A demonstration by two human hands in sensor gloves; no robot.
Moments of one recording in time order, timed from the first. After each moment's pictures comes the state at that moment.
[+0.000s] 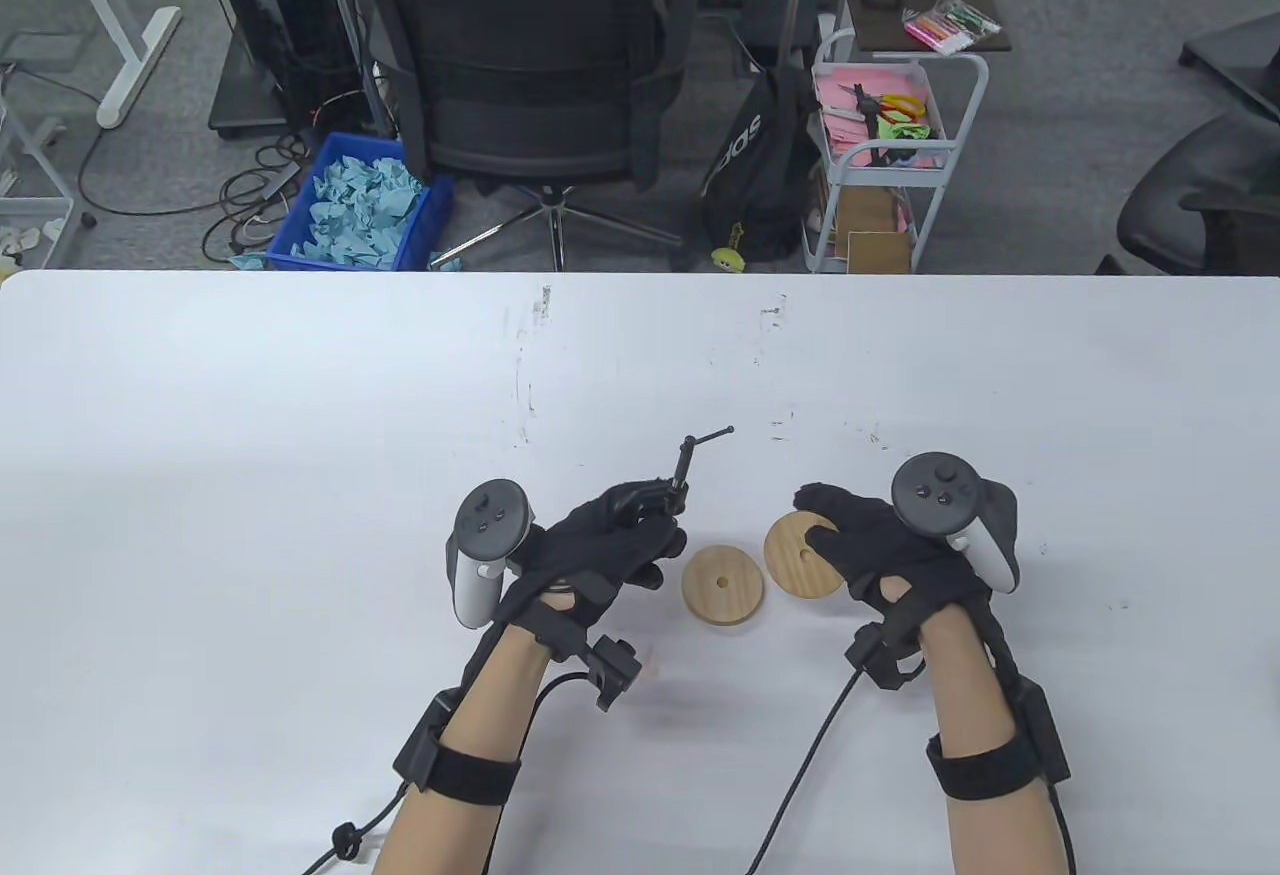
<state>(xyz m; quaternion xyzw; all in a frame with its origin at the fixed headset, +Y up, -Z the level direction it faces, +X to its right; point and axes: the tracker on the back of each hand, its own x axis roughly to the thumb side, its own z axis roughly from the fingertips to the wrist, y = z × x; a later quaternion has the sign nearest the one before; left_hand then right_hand) -0.115 -0.730 -0.334 -0.11 -0.16 0.65 0.73 0.225 -0.718 -0.359 0.05 0.10 0.92 0.36</state>
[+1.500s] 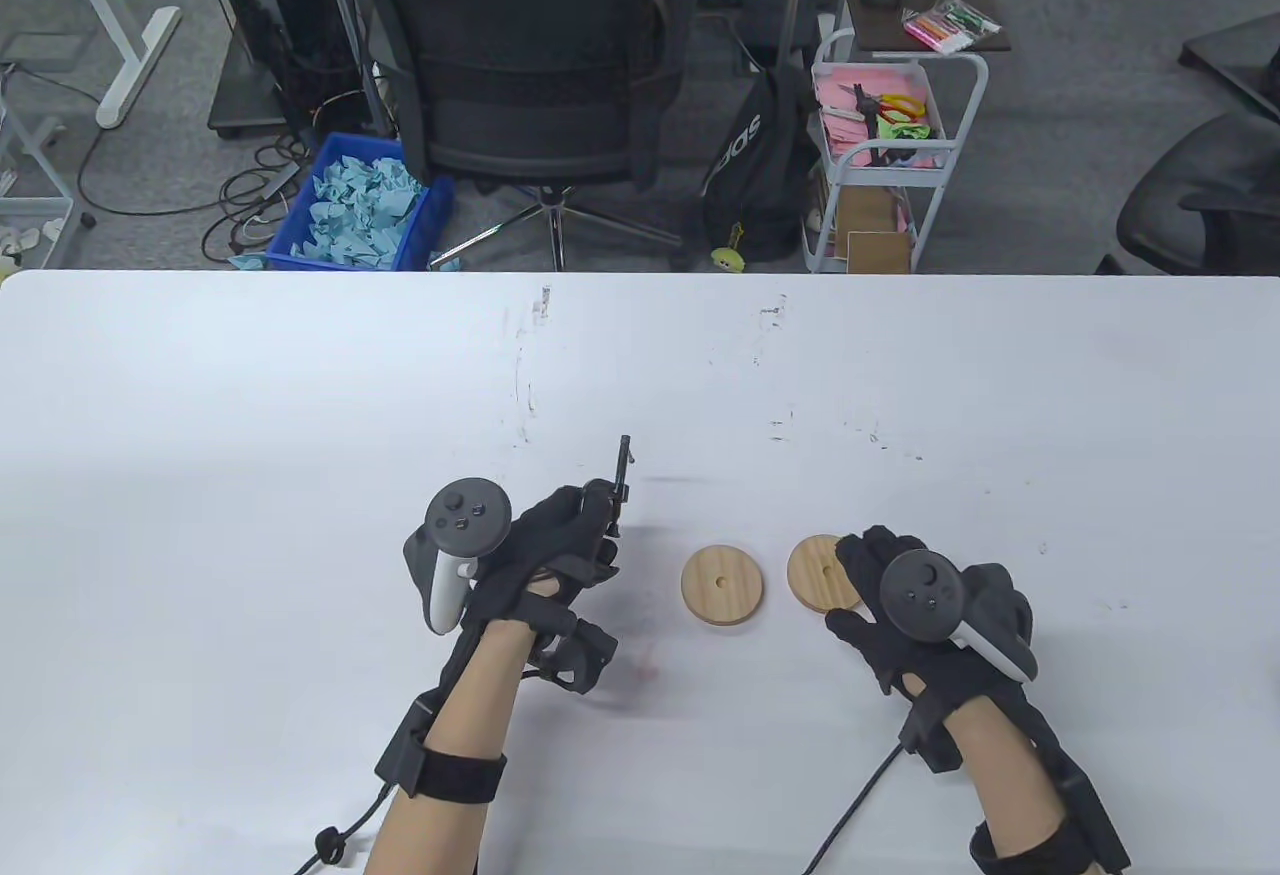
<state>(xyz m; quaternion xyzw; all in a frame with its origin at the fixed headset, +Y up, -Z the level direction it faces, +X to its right) -0.151 -0.740 -0.336 -0.10 0.01 0.50 0.86 0.235 -0.729 -0.287 0.07 0.06 0.99 0.14</state>
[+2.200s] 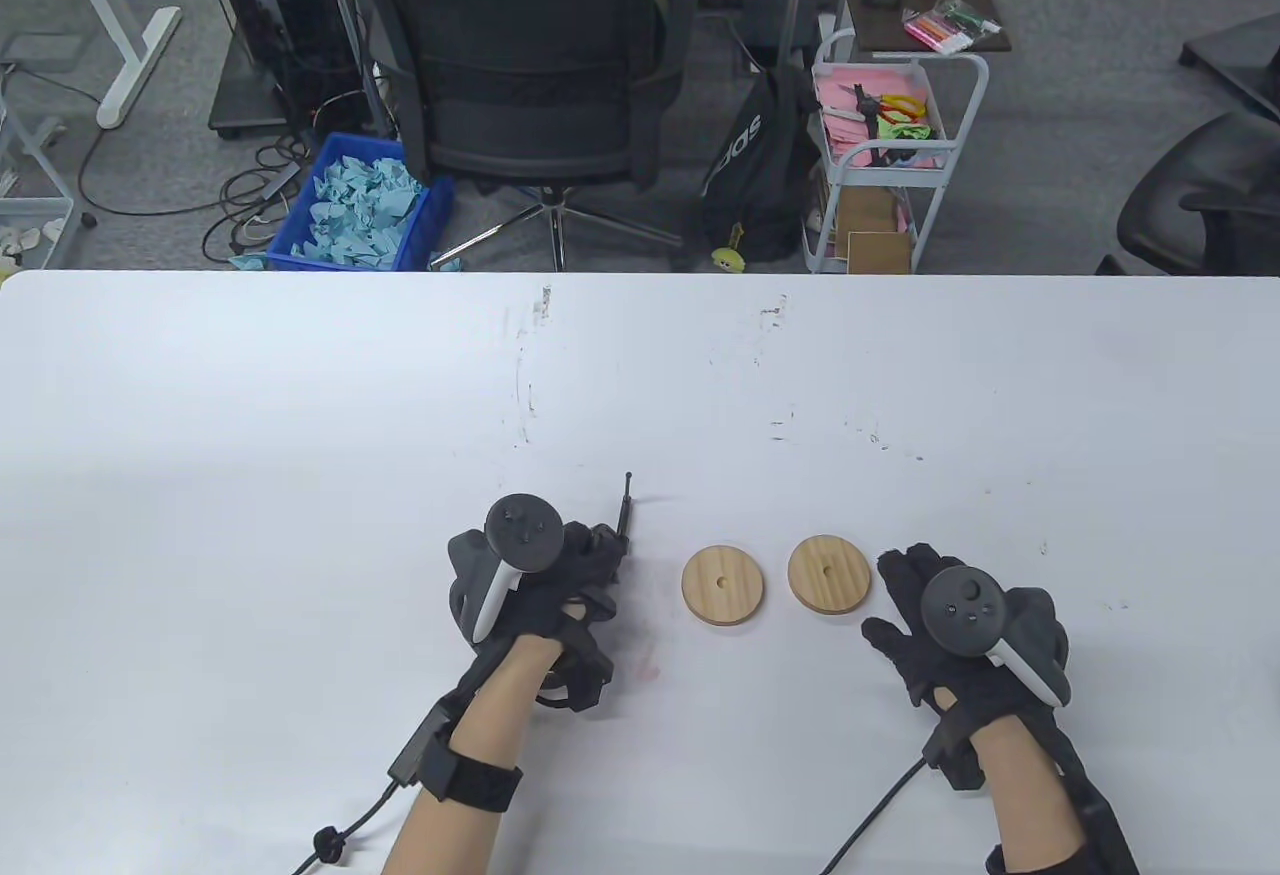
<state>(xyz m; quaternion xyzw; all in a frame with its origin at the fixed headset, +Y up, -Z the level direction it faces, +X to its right) -0.139 -0.763 -0.336 -0.08 0.07 0.30 0.95 0.260 -0.743 -0.282 0.03 0.06 0.99 0.15</state>
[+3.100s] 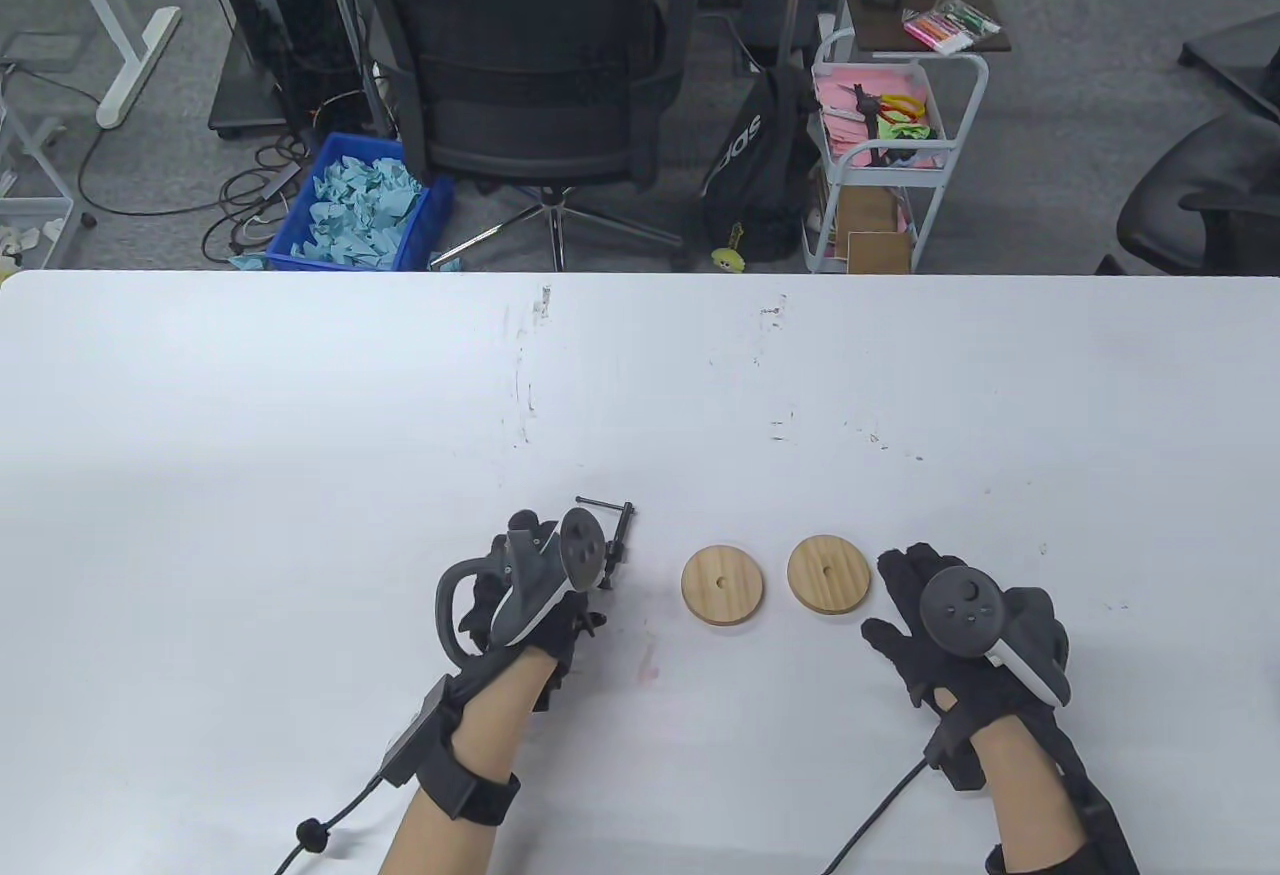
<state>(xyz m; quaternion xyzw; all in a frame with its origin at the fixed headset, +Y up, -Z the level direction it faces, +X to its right) -0.124 -0.730 -0.326 0.01 0.03 0.00 1.00 0.261 -0.743 -0.282 0.03 0.06 0.99 0.15</state>
